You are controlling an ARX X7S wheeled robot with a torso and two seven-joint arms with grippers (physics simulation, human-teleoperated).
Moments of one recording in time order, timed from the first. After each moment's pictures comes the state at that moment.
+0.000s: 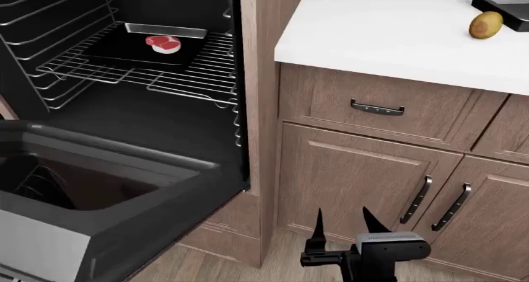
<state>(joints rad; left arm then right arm) 0.23 -0.68 0.42 0.03 0.96 -0.46 -1.37 0.06 0.35 -0.46 0.01 0.32 -0.11 0.39</state>
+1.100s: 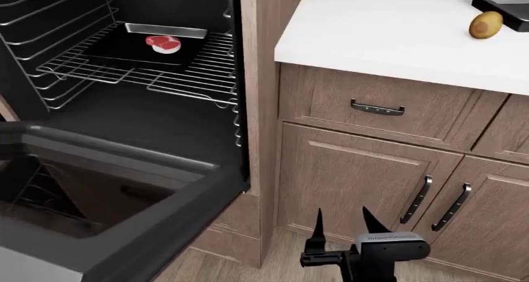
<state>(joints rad) 0.23 -0.63 0.42 -0.13 0.92 -0.38 -1.52 0.07 0.35 -0.47 0.01 0.33 -0.12 0.40</state>
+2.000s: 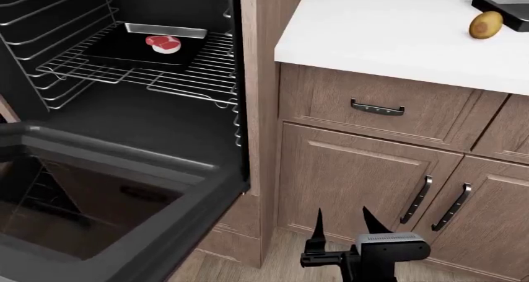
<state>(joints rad) 0.24 -0.58 0.39 -0.29 0.90 -0.29 -1.57 0.06 0.36 -0.47 0.01 0.33 -0.12 0.41</state>
